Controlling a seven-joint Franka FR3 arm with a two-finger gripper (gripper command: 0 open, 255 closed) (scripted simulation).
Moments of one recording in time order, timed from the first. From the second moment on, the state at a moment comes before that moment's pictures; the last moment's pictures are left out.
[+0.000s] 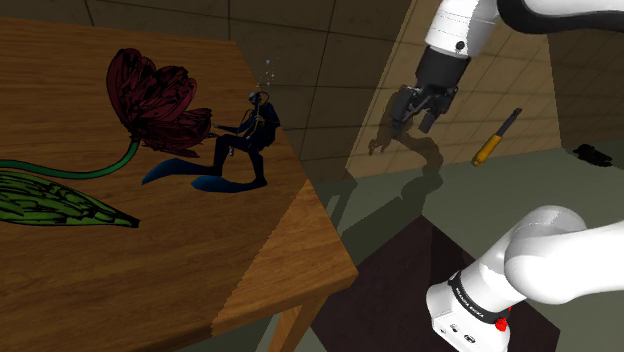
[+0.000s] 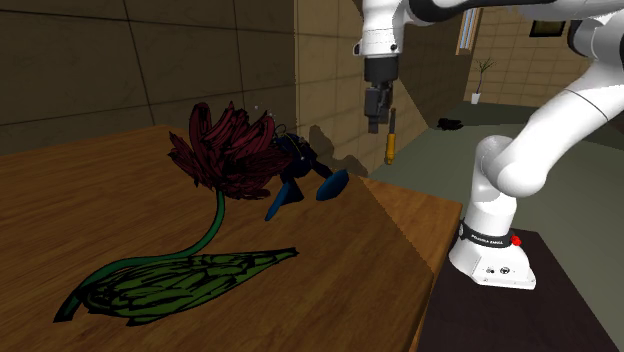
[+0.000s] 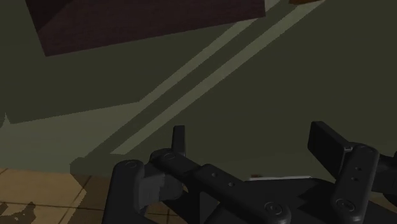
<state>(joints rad) 0.03 -0.65 0.20 -2.26 0.12 1.56 0.35</state>
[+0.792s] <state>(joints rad) 0.05 -0.34 0.41 -1.92 0.22 1.57 0.70</state>
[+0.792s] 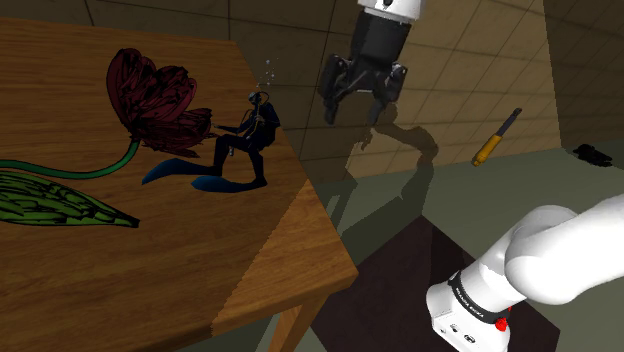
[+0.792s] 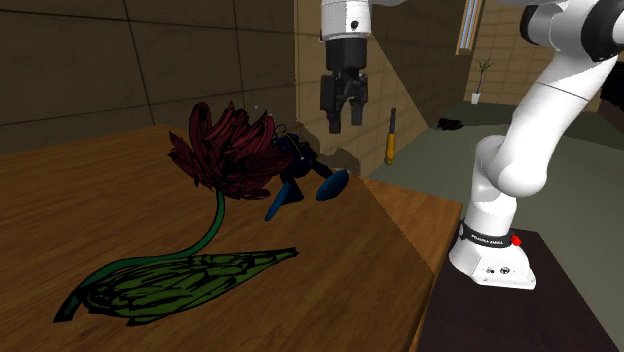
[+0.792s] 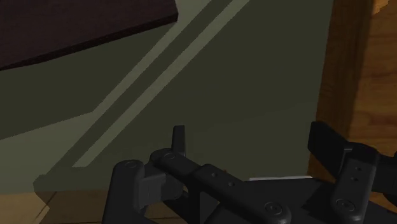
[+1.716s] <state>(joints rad) 0.14 0.15 0.59 -1.38 0.07 1.54 1.11</state>
